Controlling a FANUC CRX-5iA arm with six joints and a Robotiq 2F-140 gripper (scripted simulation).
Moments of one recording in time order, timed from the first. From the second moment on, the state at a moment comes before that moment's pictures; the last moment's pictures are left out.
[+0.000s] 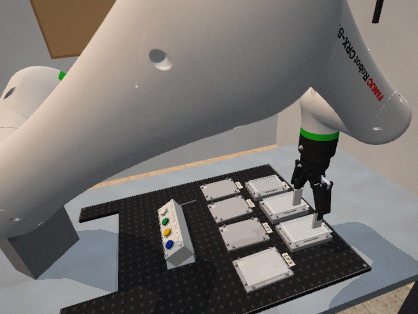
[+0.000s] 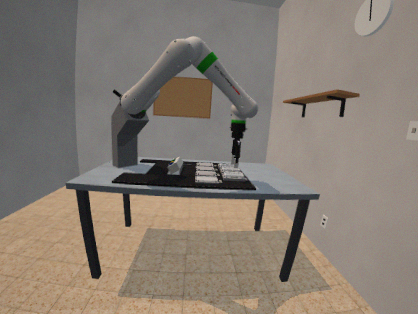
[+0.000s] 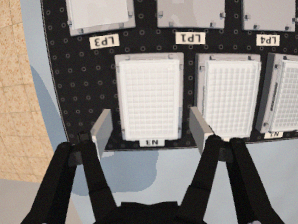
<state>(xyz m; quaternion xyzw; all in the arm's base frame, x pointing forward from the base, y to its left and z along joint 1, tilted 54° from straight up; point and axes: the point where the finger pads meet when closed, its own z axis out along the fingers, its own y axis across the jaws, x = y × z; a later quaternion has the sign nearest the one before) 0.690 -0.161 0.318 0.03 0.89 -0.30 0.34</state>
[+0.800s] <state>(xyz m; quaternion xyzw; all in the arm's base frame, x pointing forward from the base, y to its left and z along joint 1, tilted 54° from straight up) 0.694 -0.164 0.315 0.03 0.89 -0.30 0.34</state>
